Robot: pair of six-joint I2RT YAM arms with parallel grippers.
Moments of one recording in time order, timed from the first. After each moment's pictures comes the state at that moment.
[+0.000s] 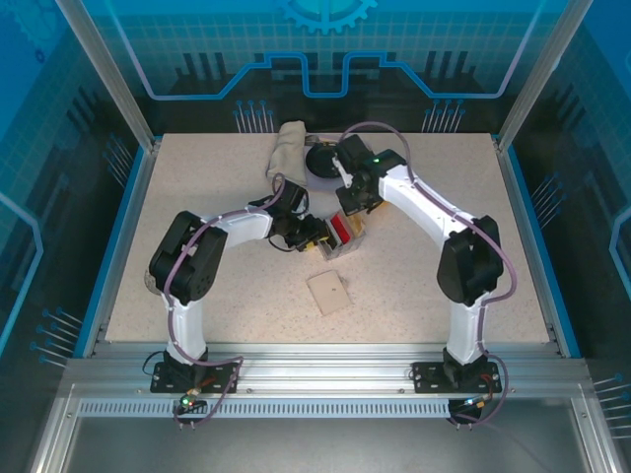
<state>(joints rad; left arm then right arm) -0.46 1.96 1.23 -0.31 0.43 -0.91 0.54 1.93 1.78 -1.03 0.11 0.12</state>
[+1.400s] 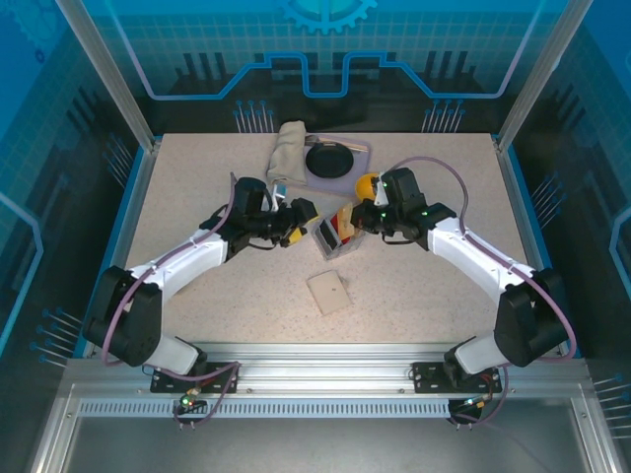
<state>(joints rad) -0.39 1.48 0.93 -0.02 0.62 -1.11 0.45 1.46 1.08 -0.39 -0.32 0.69</state>
